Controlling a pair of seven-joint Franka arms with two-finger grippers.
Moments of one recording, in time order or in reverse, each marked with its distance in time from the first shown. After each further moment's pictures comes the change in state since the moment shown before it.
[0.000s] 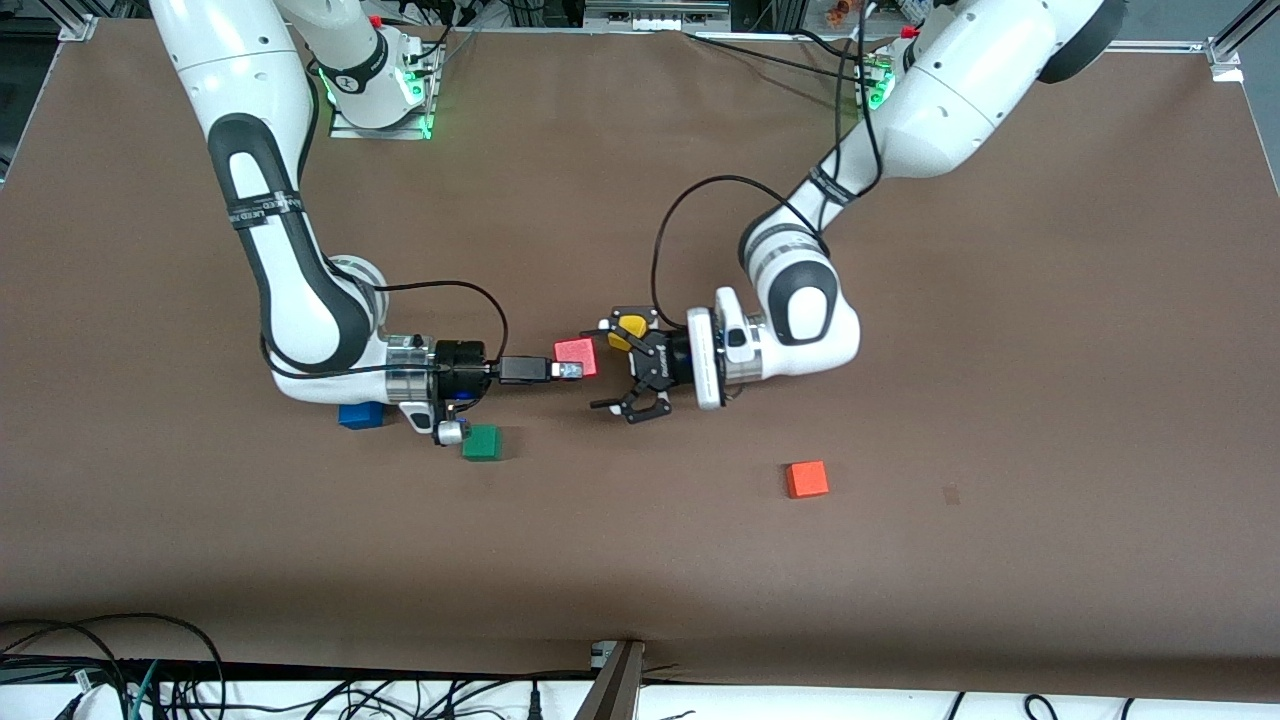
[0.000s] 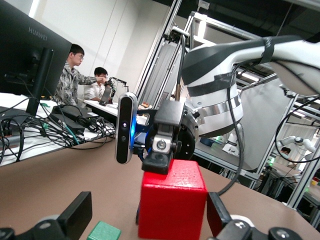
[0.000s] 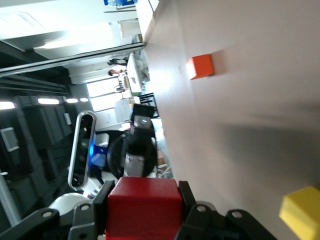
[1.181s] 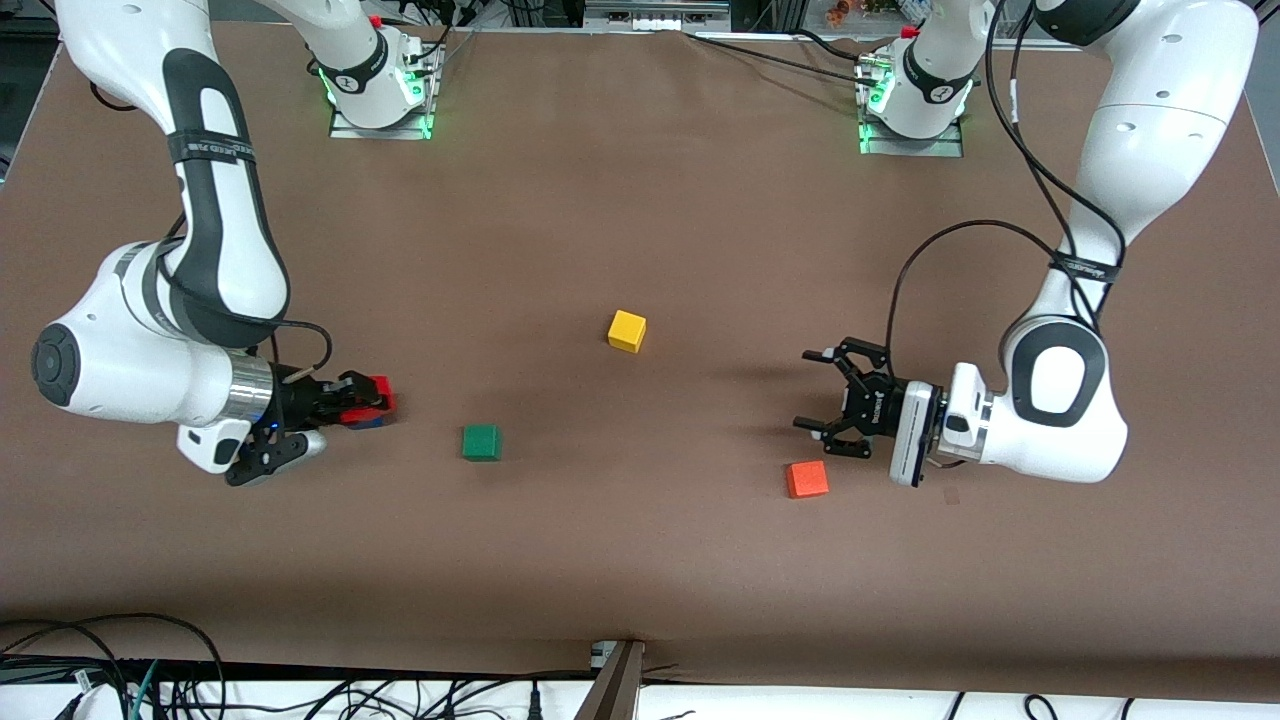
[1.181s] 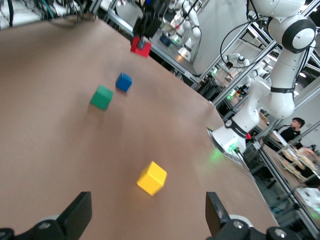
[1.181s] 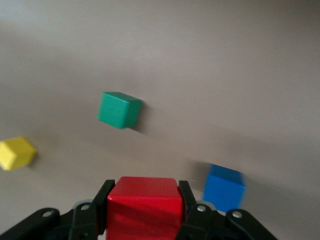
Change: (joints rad) left arm 0.427 -0.007 0.007 0.142 0.987 -0.552 -0.699; right arm -0.008 -0.084 -0.223 0.161 -1.130 0.048 0.034
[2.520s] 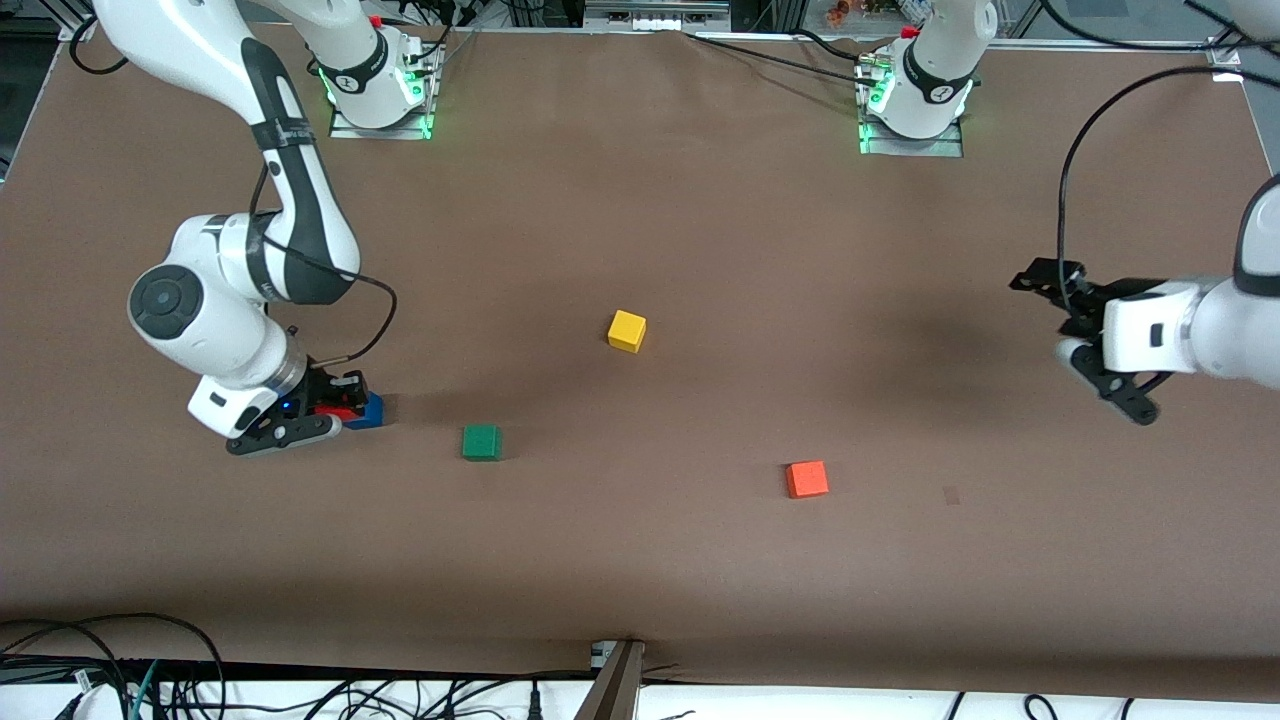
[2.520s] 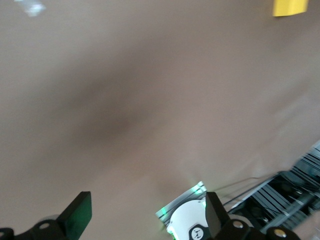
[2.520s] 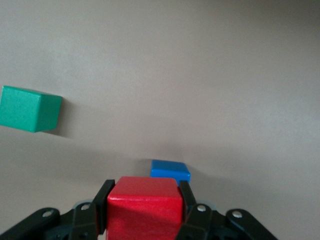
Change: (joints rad) left arm 0.085 -0.341 -0.006 0.154 0.901 -0.456 -0.951; right arm 0.093 -0.127 -0.006 -0.373 -0.272 0.441 0.248
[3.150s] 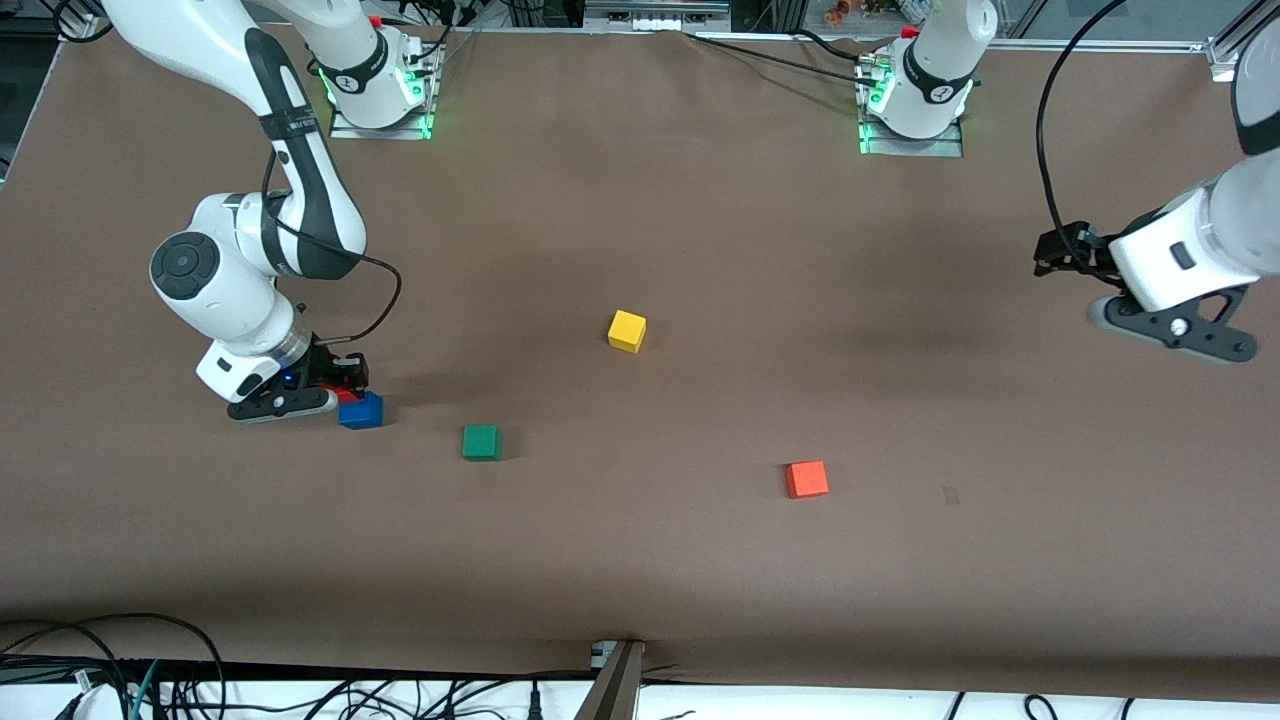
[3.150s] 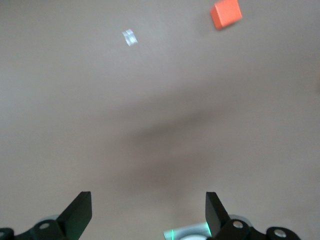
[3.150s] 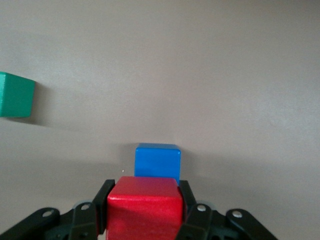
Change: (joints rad) left arm -0.200 -0.252 0.200 -0.164 0.048 0.217 -0.260; right arm 0.005 -0.055 -0.017 -0.190 0.000 0.186 0.035
